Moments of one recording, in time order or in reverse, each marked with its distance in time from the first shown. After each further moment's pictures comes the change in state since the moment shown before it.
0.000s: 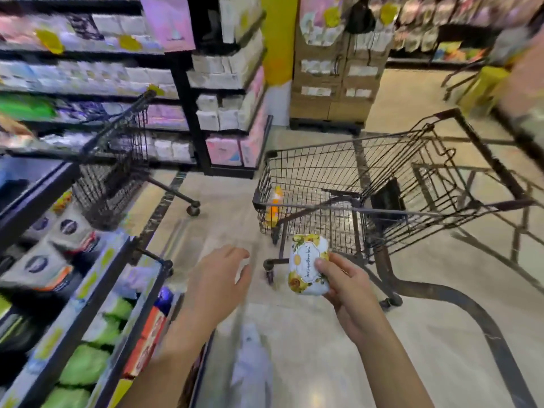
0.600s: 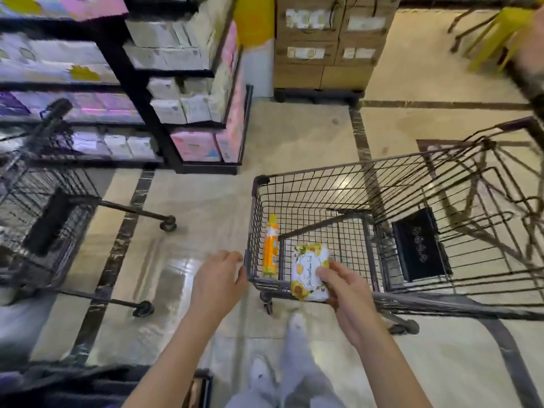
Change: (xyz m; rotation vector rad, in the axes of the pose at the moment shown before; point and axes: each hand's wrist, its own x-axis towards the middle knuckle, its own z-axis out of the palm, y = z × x) left_hand 0.374 -0.103 0.106 -0.016 -0.214 -0.107; right_hand 0.354 -0.067 0.062 0.023 0.208 0.176
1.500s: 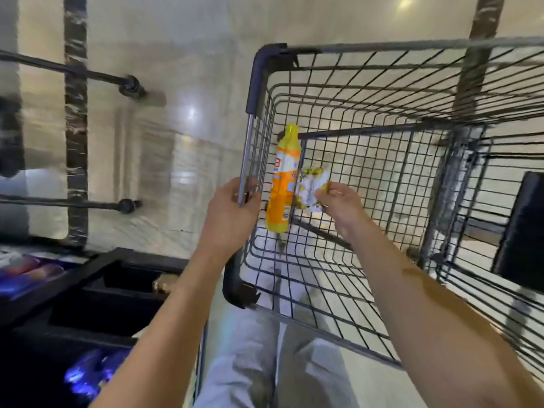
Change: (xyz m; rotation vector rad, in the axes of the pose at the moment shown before) left_hand 0.215 -0.048 0.186 -0.748 -0.328 -0.732; right_hand 0.406 0.149 -0.009 -0.478 0.146 0.458
